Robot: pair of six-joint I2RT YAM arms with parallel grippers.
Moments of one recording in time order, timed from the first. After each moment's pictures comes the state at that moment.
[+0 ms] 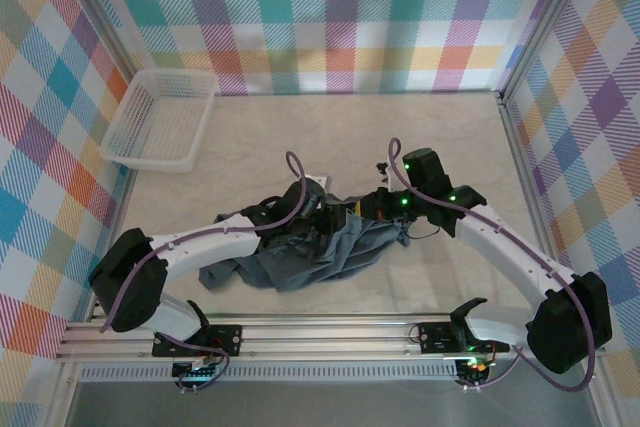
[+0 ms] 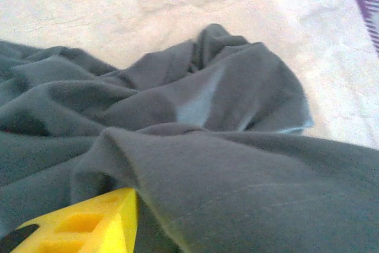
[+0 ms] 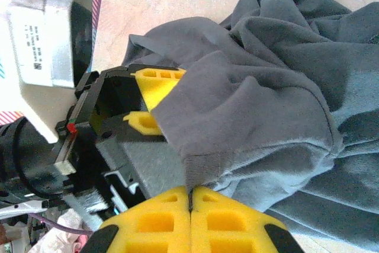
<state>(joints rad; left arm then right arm) -0.87 1.46 0.90 -0.13 -0.01 -0.68 0.51 1.19 0.90 -0.52 -0.61 0.58</state>
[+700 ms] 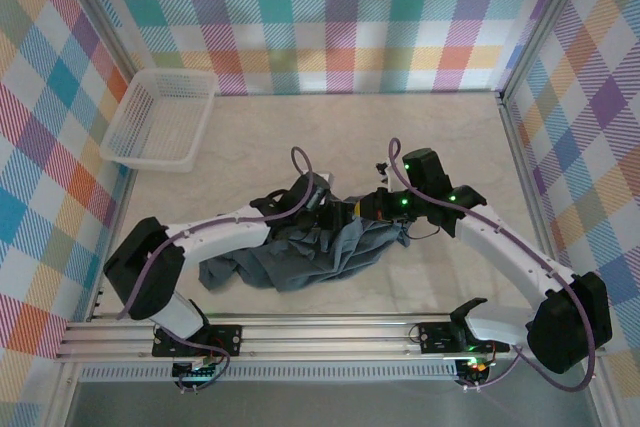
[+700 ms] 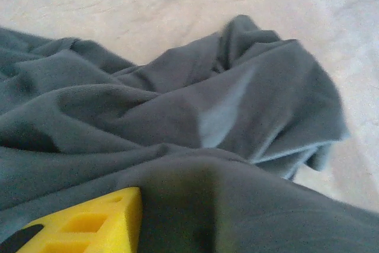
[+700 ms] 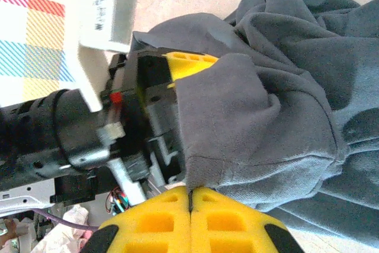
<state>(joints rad) -0.83 1.58 0.97 -0.21 -0.01 -0.70 0.51 1.19 0.90 -0.52 -0.62 0.59</state>
